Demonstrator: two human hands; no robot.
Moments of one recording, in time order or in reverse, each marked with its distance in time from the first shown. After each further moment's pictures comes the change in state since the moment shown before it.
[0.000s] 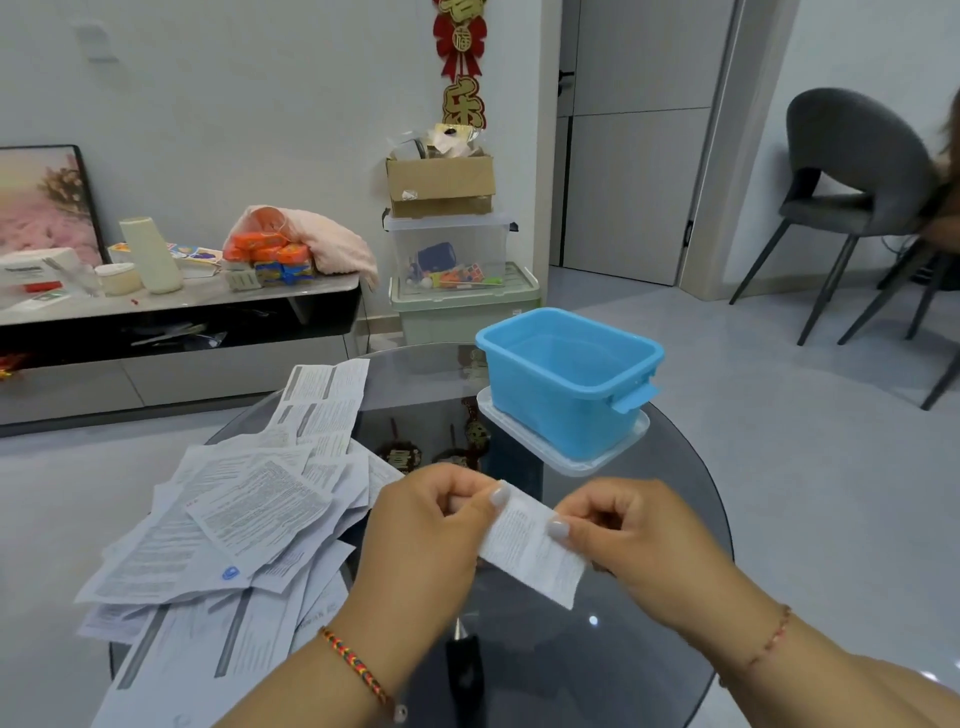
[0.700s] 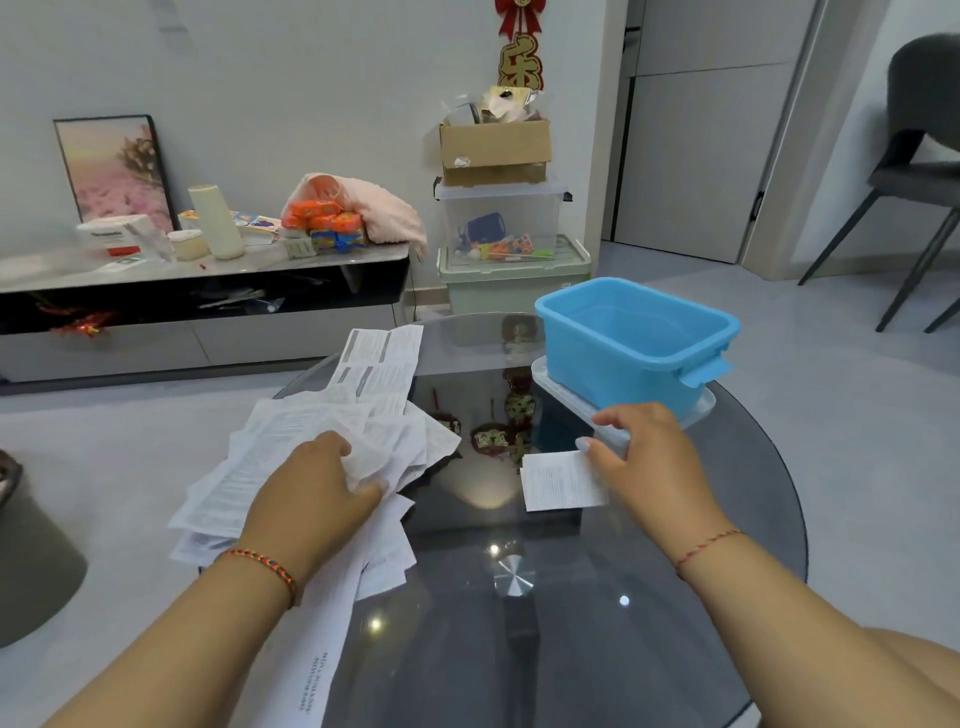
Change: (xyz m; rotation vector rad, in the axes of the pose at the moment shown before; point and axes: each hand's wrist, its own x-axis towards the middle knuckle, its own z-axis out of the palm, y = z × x) left_hand 0.044 -0.086 -0.102 0.852 0.127 -0.144; right_hand 0.068 0.038 0.035 -0.407 0.307 -0.054
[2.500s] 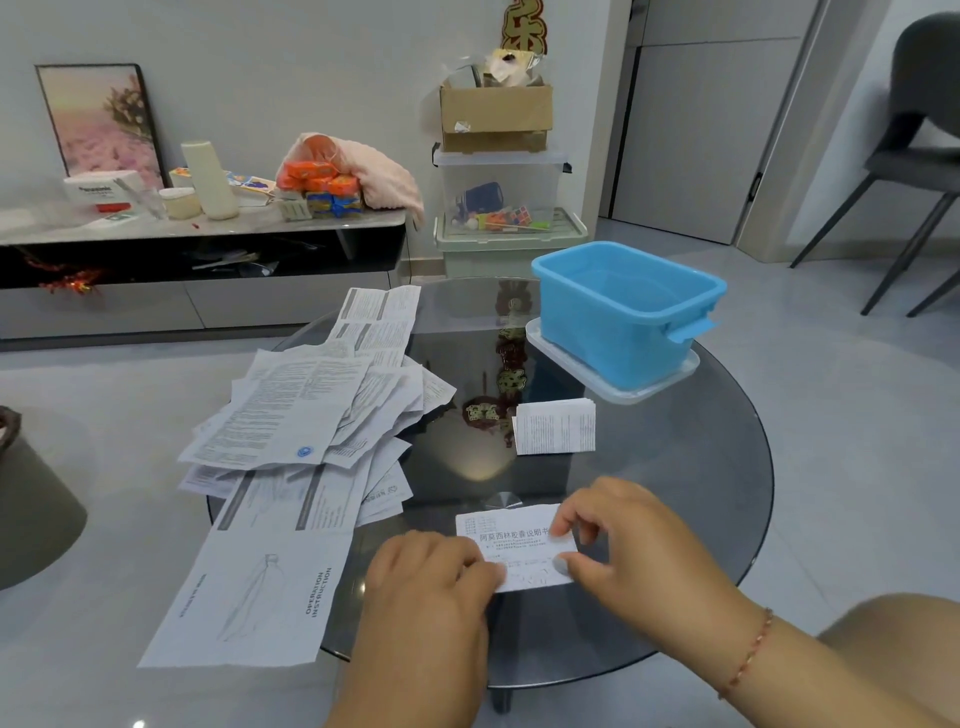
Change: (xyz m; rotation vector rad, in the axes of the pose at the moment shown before) left_hand -0.143 0.026 0.063 -0.126 0.325 0.694; right_hand -0.107 -0.012 -0.020 -0.156 -0.377 -0.267
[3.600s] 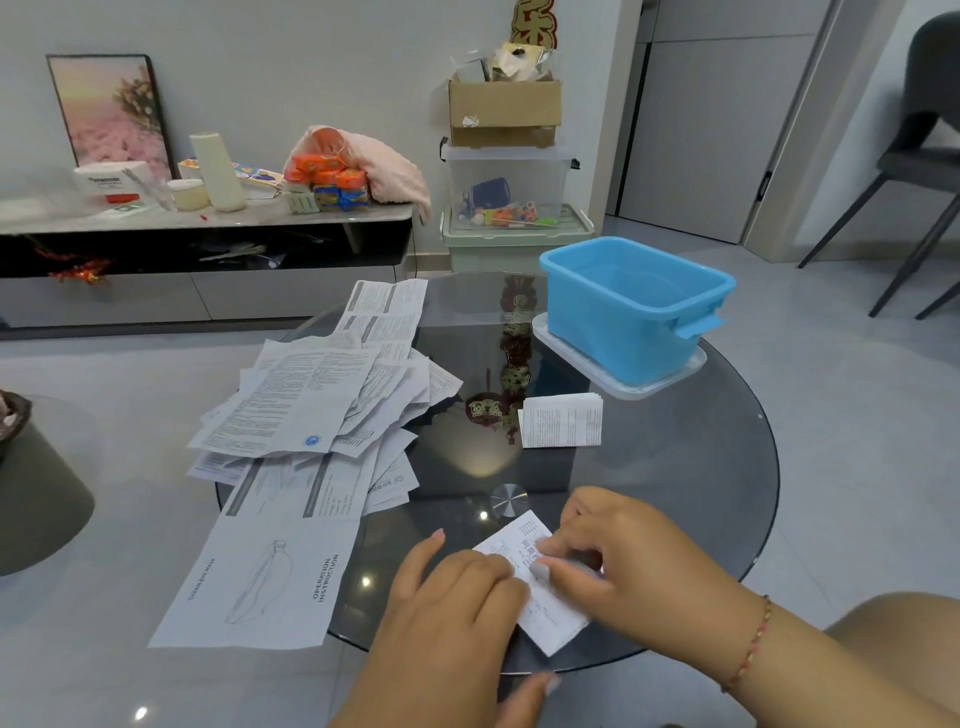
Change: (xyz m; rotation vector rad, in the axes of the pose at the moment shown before) left_hand -0.014 0.007 -0.003 0.016 -0.108 0.151; right_hand 0.001 0.001 0.006 0.031 -0.075 -0.193
